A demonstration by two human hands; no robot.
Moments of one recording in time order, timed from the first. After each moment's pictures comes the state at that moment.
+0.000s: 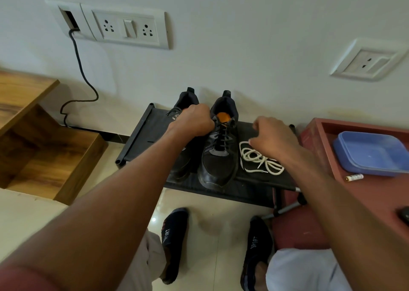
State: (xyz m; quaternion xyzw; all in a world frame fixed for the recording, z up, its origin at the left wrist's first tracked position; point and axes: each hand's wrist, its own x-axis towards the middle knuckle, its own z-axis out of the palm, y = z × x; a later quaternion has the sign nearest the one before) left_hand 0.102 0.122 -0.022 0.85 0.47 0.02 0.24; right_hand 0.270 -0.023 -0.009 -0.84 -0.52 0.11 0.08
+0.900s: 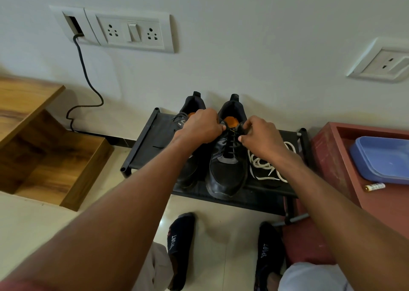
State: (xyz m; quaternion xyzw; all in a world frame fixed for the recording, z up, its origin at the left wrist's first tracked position) left_hand 0.106 0.129 -0.032 0.85 0.46 0.05 0.25; right_hand 0.253 0.017 -0.036 -0.82 -0.51 0.18 0.20
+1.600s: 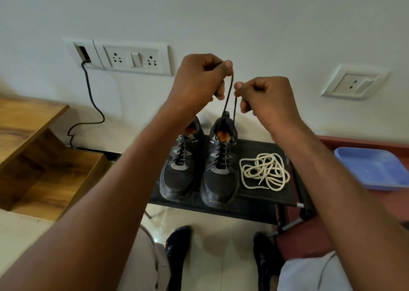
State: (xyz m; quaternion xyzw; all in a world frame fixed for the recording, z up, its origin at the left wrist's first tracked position) left_hand 0.089 0.087 0.126 0.74 0.33 0.39 0.44; right_hand 0.234 -0.001 0.104 -0.70 -0.47 0.16 0.51
